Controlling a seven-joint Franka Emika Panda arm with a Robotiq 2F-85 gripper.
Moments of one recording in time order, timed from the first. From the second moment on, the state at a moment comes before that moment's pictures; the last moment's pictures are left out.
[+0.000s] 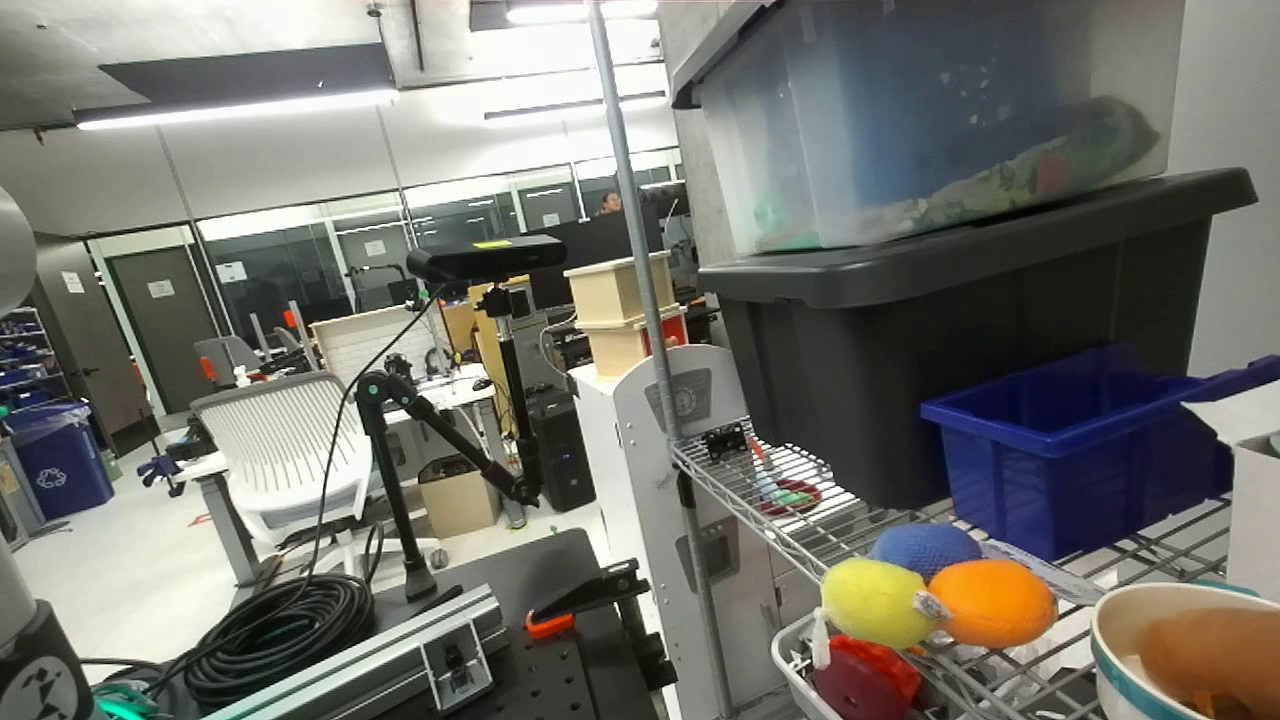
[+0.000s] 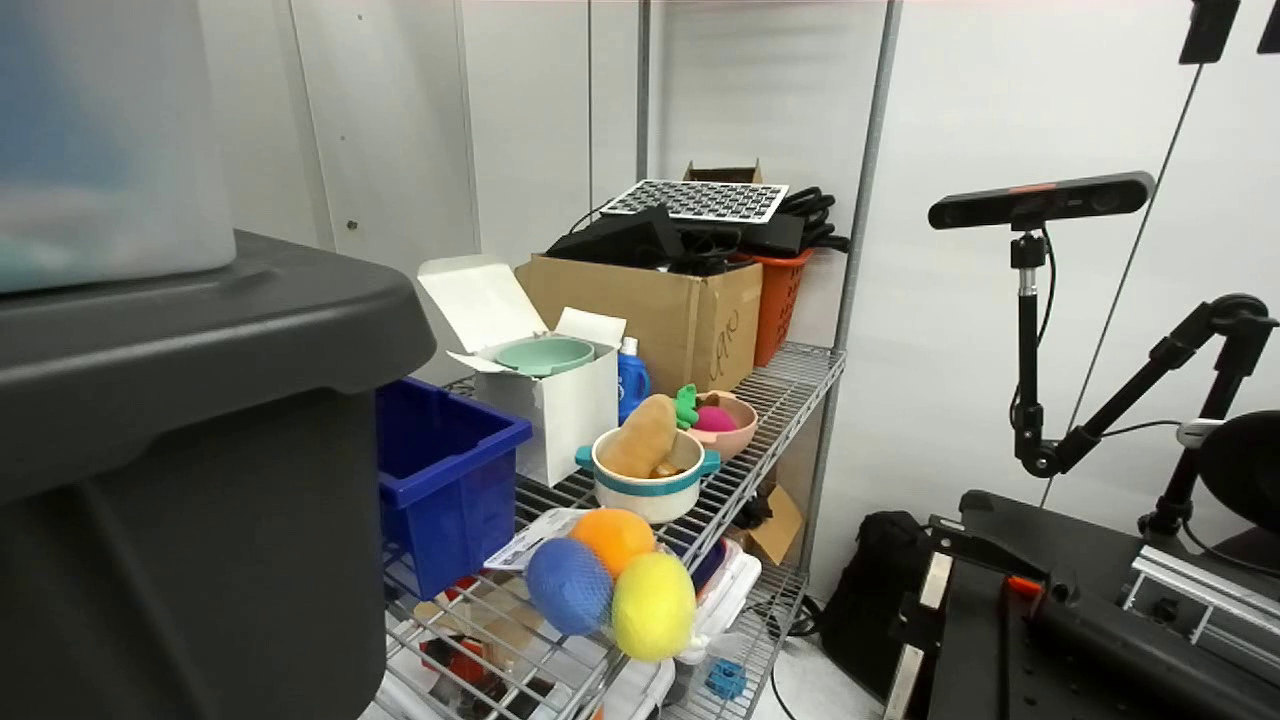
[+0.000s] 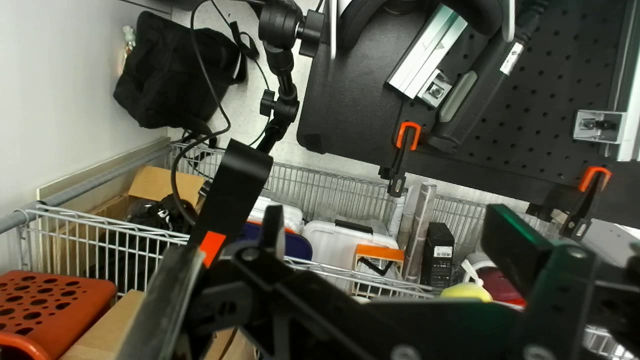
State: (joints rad) arm -0.14 -0.79 -0.31 -2.55 -0.36 1.79 -0.55
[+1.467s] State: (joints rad) arm -0.10 -0.79 -0.30 -2.55 -0.36 1.79 -0.54
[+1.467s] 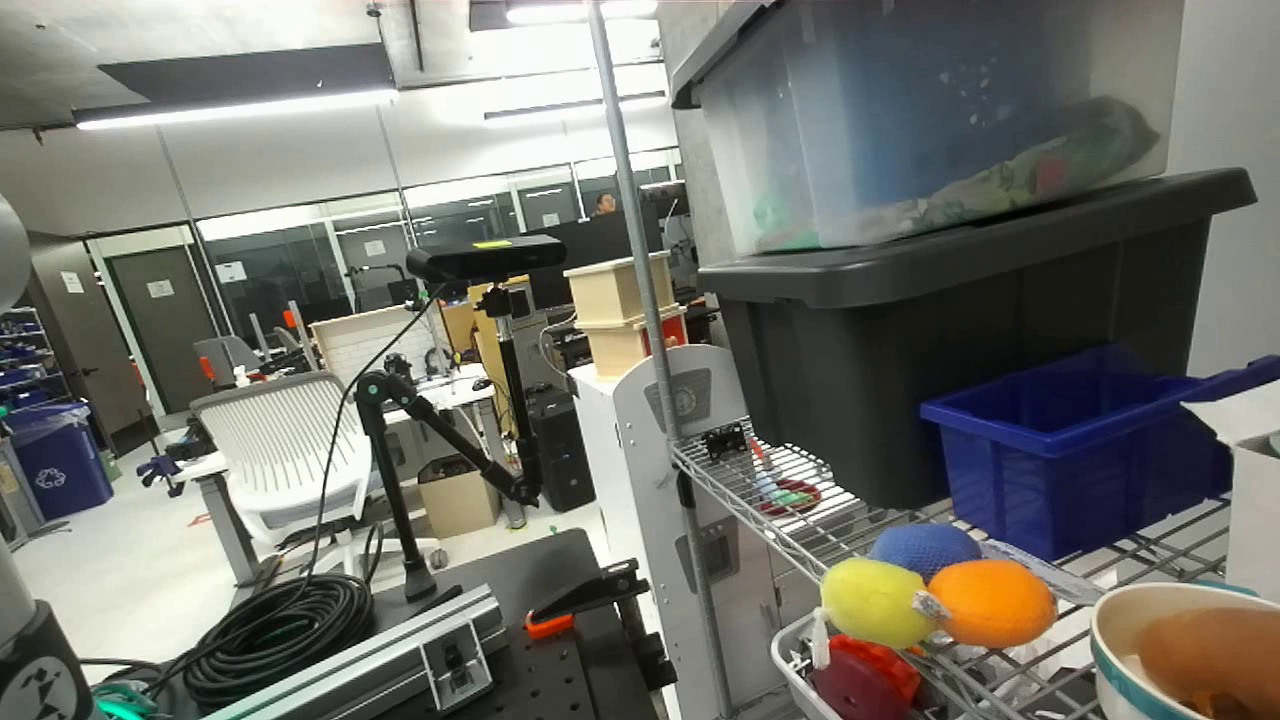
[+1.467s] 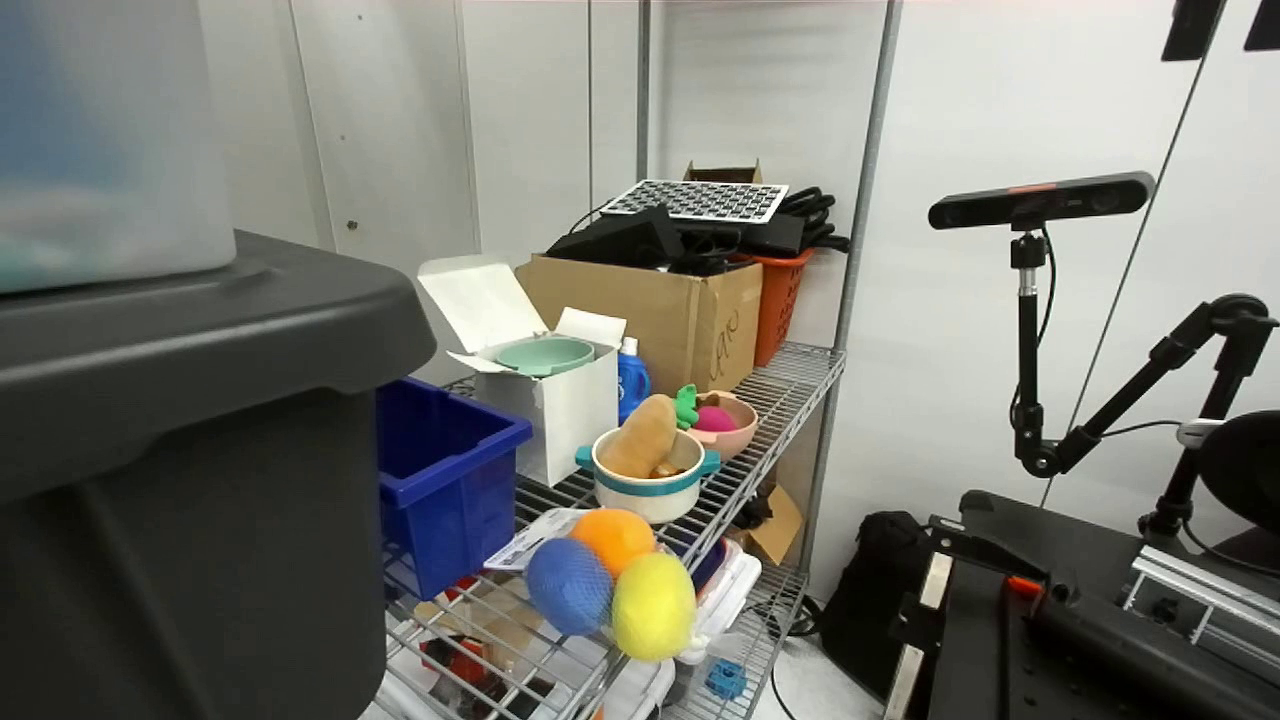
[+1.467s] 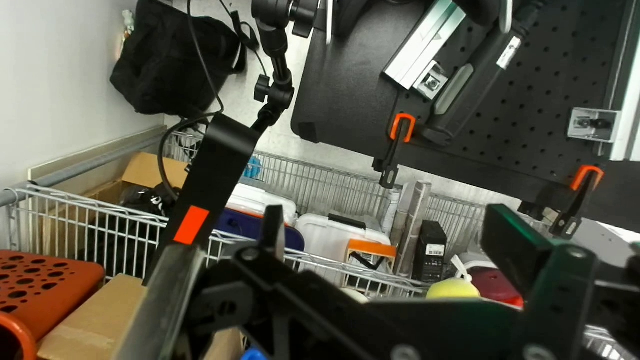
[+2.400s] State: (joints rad) arm -0.09 -0.75 -0.28 -2.55 -0.35 1.89 -0.49
